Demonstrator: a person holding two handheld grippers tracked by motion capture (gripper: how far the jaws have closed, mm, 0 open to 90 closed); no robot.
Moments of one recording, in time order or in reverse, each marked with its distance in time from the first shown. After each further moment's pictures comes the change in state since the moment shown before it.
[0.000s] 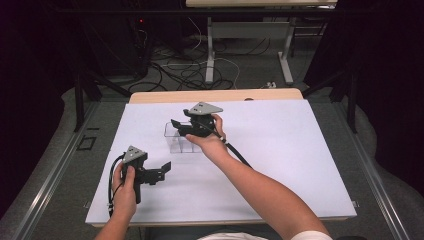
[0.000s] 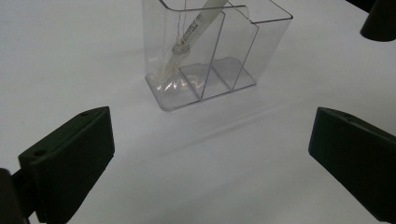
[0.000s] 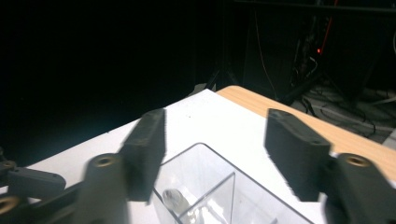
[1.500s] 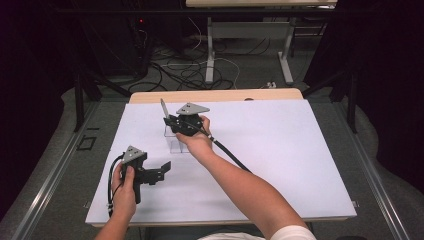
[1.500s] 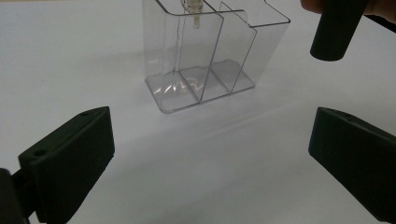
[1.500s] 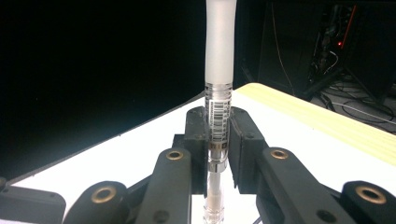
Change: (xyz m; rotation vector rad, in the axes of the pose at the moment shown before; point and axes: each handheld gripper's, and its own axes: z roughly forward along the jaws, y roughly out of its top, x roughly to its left) left arm 0.000 0.000 -0.002 -0.008 -0.003 -0.001; right arm 0.014 -0.007 0.040 0.020 0.055 0.014
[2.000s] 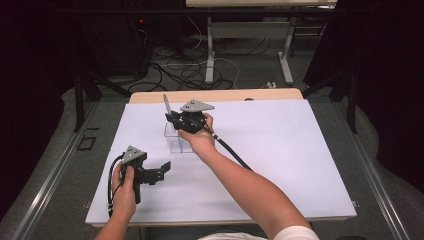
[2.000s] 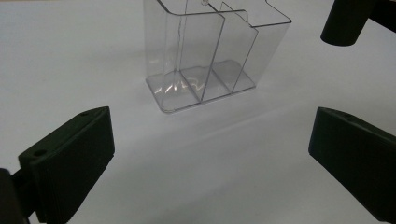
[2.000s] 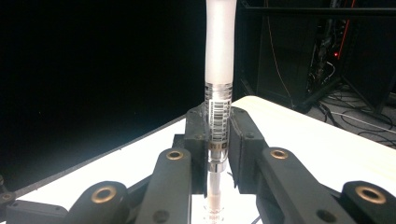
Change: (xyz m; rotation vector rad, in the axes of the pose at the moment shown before) left arm 0.000 0.000 0.000 0.000 0.003 -0.002; right arm -0.005 0.008 -0.009 -0.048 -0.002 0.010
